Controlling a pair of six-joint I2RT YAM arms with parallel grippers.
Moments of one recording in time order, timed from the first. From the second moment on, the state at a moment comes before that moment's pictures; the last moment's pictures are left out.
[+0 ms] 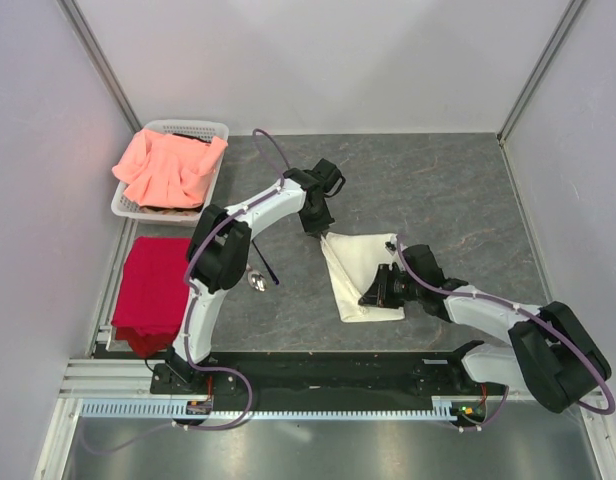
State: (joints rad) left arm -0.64 2.21 1.82 -0.89 -0.07 -0.93; right arm 0.49 1.23 0.35 0.09 -0.44 0.67
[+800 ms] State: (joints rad) left arm -0.62 2.22 1.85 -0.85 -0.09 -0.93; right arm 0.56 1.62 0.94 -0.09 -0.26 0.30
